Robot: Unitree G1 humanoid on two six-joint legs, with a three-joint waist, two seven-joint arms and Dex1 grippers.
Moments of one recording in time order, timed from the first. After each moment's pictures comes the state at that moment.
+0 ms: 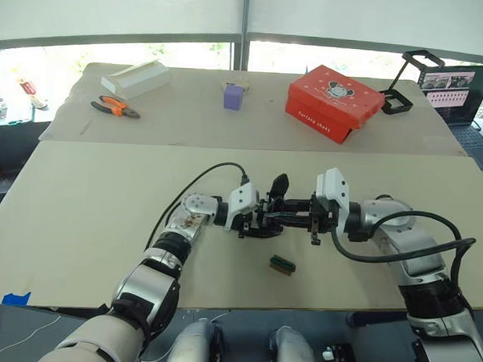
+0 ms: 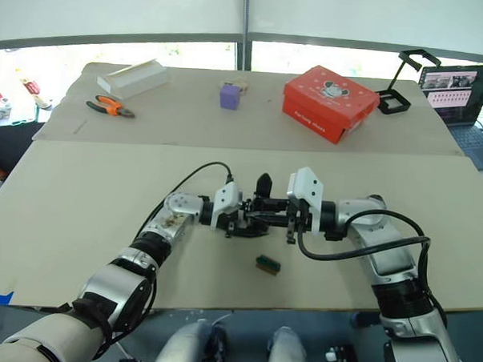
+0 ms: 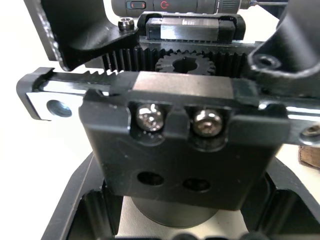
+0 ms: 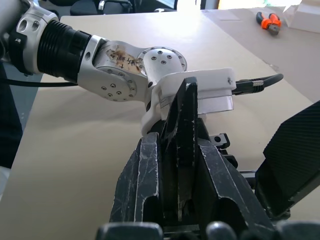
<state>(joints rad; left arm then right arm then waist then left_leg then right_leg) -0.84 0.11 -0.18 1.00 -0.03 -0.33 -1.24 -0.47 -0.62 0.15 -0.12 0.41 0.34 1.13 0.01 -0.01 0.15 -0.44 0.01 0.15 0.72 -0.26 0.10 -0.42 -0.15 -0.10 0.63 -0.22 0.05</state>
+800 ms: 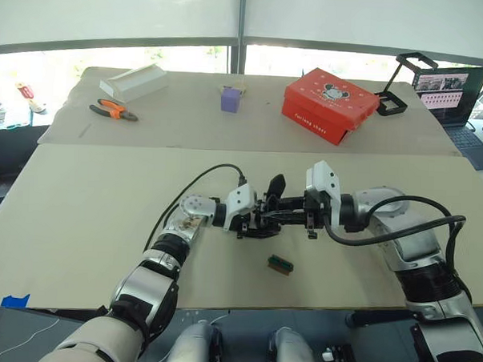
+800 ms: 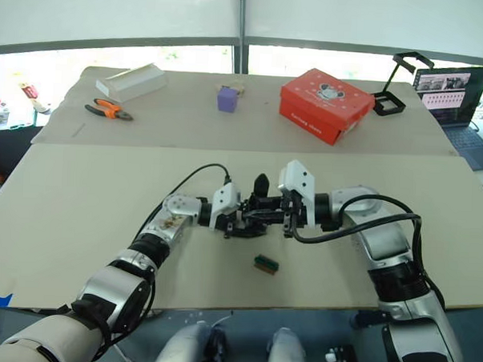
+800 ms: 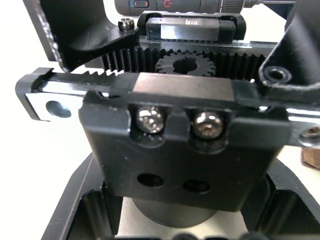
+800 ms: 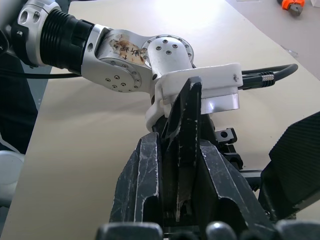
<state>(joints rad) -0.83 0.11 -0.18 1.00 -0.02 -0.32 -1.23 -0.56 -0.63 0.21 -0.03 0.40 0.40 1.18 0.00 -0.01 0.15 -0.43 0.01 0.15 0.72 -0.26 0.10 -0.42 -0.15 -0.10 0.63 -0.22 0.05</state>
